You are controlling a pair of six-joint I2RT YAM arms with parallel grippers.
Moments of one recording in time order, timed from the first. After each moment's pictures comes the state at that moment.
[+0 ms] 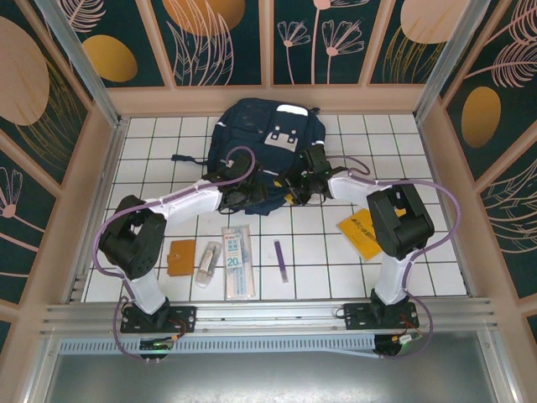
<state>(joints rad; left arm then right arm) -0.65 1.77 1.18 -0.38 -0.01 -0.83 0.50 1.86 1.14 -0.18 -0.41 1.29</state>
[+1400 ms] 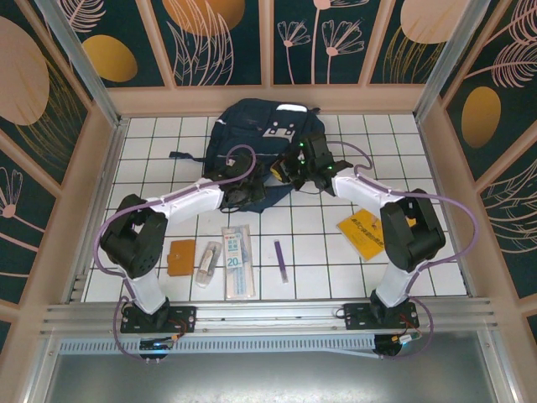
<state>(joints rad) -0.66 1.79 1.21 -0.40 -0.05 -0.86 0.54 1.74 1.20 -0.11 -0.39 1.37</state>
